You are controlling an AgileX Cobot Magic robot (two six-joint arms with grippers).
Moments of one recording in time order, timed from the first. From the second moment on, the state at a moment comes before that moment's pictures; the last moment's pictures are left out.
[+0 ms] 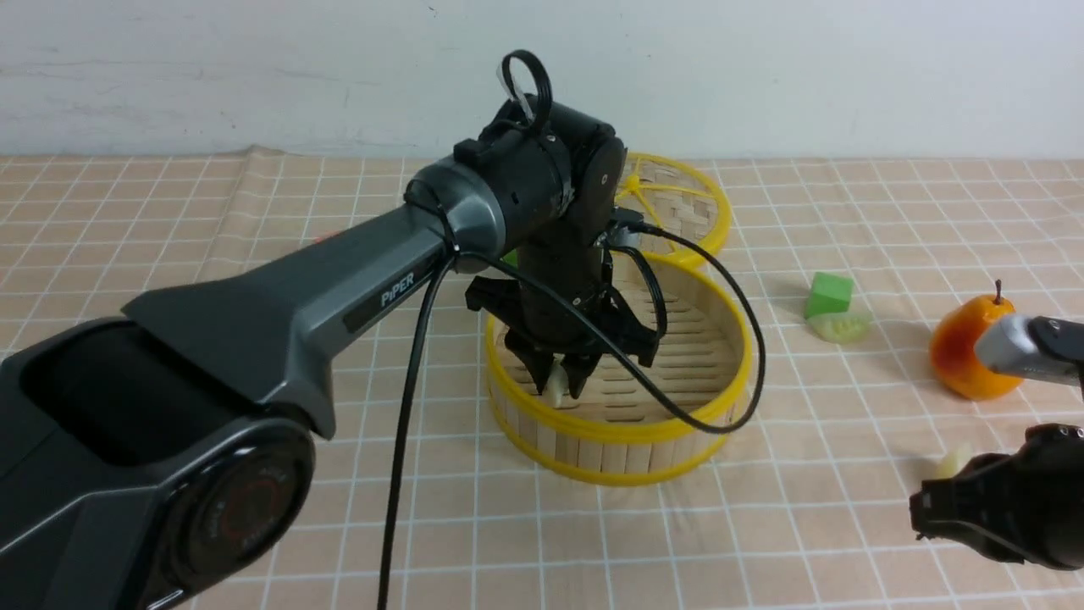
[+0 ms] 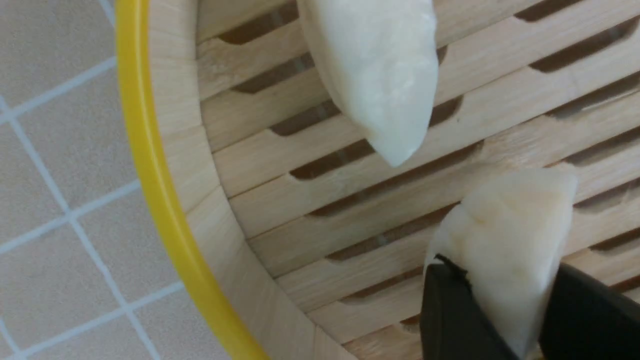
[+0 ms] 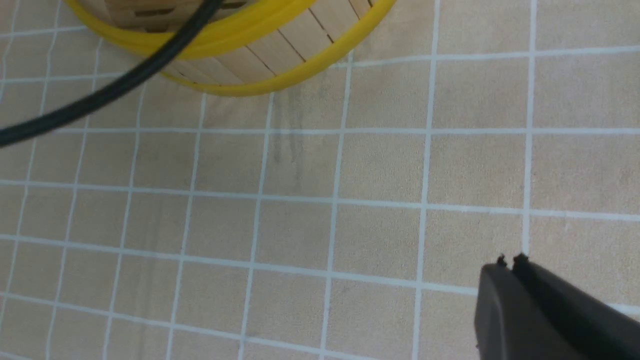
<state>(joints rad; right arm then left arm) 0.07 1.18 -0.60 0.70 0.53 -0.41 -0.61 2.35 -2.18 0.06 1.24 -0.24</state>
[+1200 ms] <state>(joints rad) 0.03 1.81 -1.29 0.41 0.56 -0.19 -0.61 1.02 -1.42 0.21 1.21 -0.24</state>
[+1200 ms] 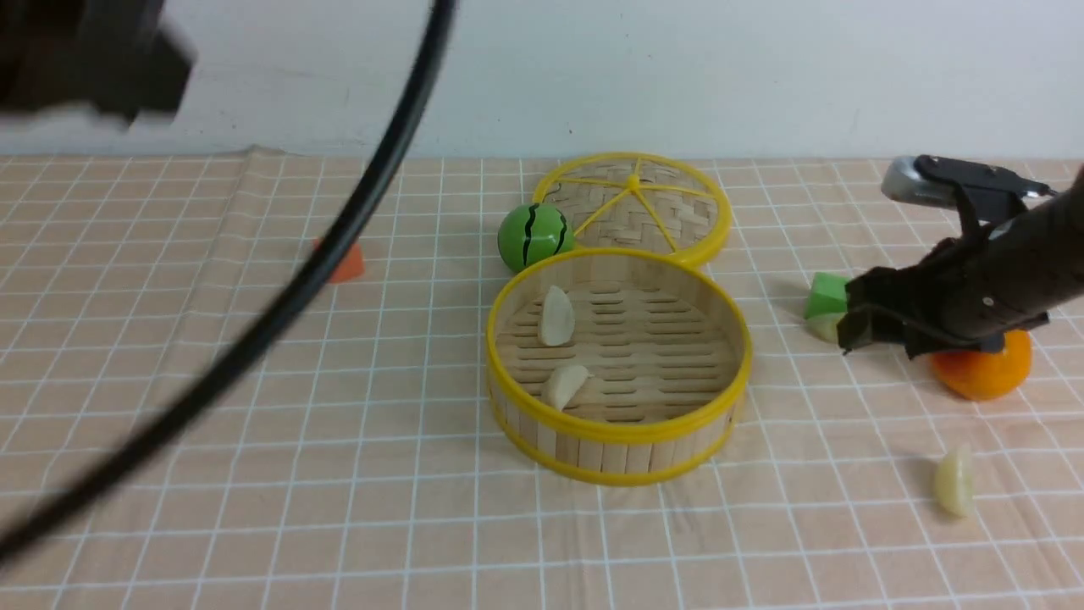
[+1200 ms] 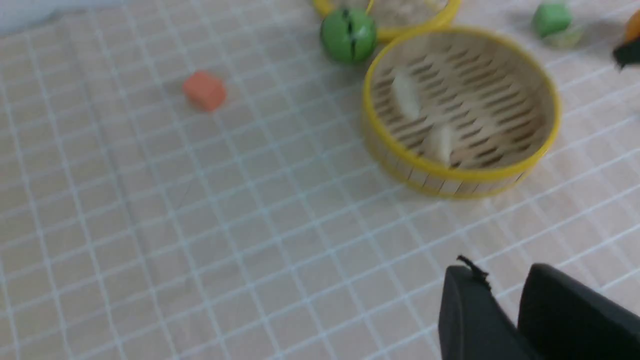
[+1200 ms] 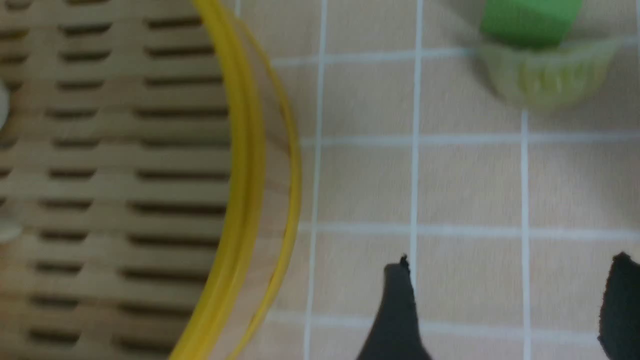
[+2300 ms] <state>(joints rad) 0.00 2.17 -1.60 0.43 0.52 -0.25 -0.61 0.38 -0.38 0.66 0.94 -0.60</state>
